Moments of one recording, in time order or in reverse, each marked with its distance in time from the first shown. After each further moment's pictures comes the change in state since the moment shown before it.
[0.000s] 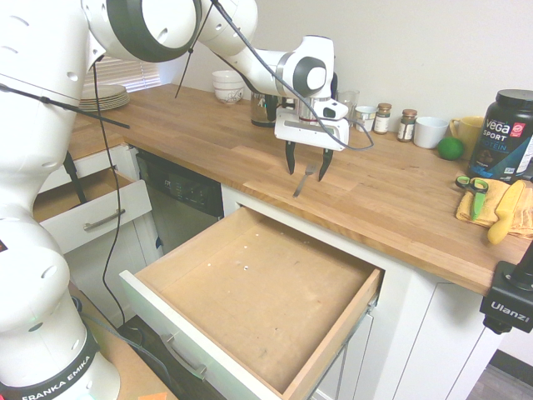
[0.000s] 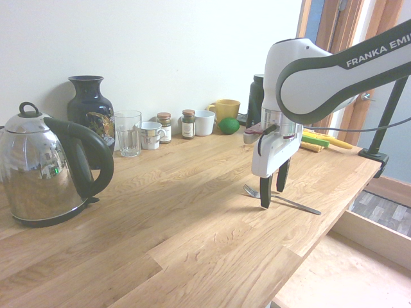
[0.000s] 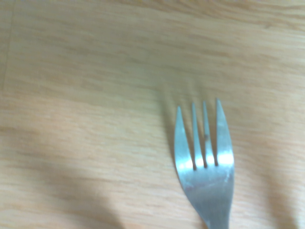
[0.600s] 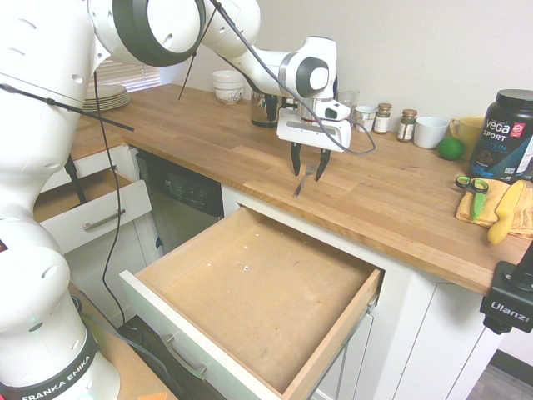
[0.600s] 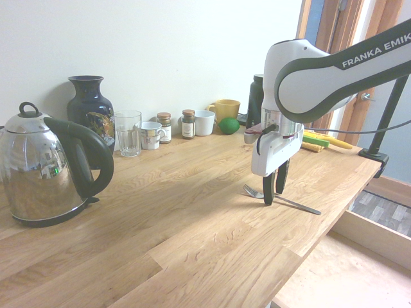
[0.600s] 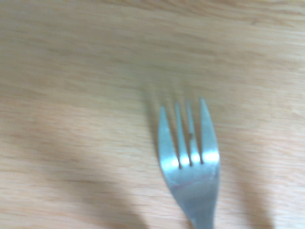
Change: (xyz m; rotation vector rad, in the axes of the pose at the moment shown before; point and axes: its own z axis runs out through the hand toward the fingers) arm 0.007 0.007 0.001 -0.011 -0.010 0.035
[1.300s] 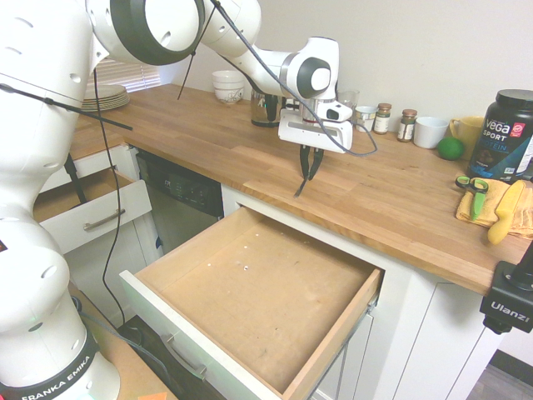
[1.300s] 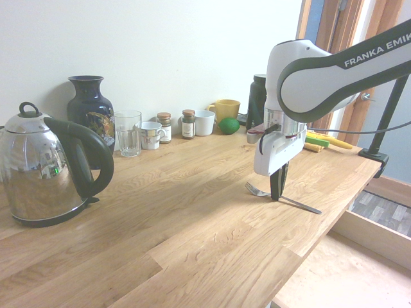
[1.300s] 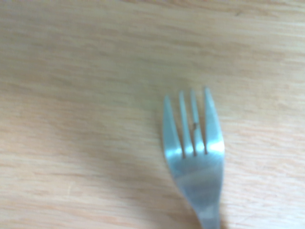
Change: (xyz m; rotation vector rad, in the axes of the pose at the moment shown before) arm 0.000 0.006 0.001 0.000 -0.008 0.008
